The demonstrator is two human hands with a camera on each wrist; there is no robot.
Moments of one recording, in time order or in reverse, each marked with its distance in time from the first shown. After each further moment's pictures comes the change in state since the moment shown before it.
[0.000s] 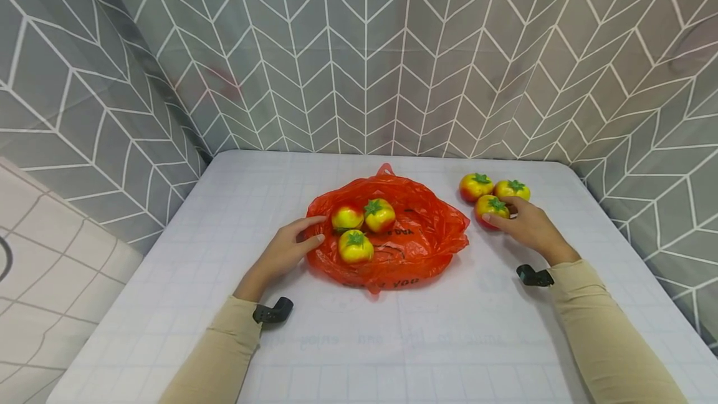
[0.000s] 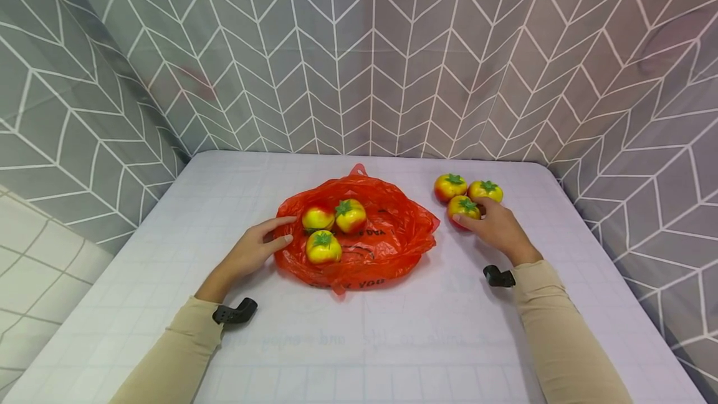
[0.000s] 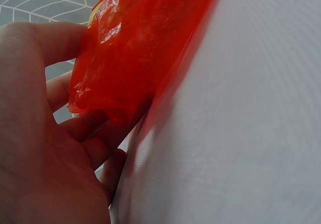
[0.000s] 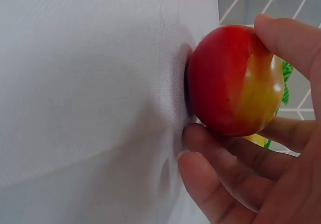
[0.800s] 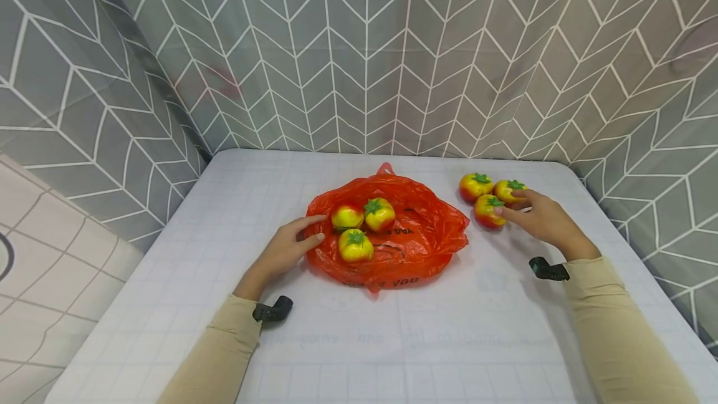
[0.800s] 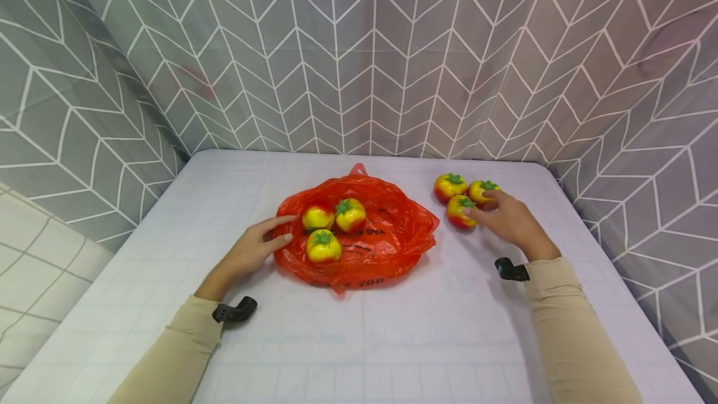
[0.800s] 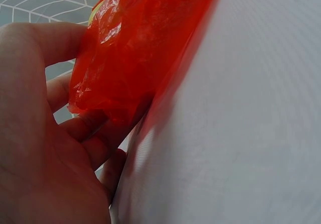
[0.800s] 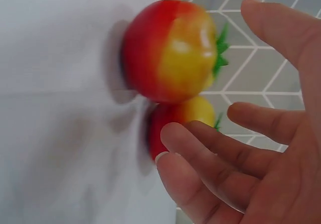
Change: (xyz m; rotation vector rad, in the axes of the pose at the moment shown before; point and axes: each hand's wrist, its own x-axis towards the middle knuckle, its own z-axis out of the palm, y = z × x) left_hand 0.000 0.005 -0.002 0.008 -0.005 -0.006; right_hand -0.013 -0.008 -0.030 -0.053 -0.017 -0.030
